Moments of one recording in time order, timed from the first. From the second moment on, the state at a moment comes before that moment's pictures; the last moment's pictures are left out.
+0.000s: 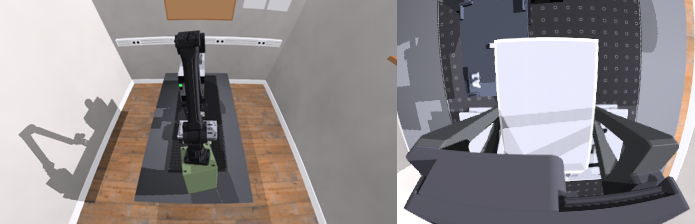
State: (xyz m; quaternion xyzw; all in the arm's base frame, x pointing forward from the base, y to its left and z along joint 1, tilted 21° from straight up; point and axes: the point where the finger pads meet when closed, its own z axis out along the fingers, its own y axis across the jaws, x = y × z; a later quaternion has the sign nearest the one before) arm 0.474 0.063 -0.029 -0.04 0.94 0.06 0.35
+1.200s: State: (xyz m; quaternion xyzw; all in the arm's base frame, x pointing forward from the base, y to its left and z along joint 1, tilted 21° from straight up) arm 0.430 0.015 -0.050 -0.04 0.93 0.06 0.35
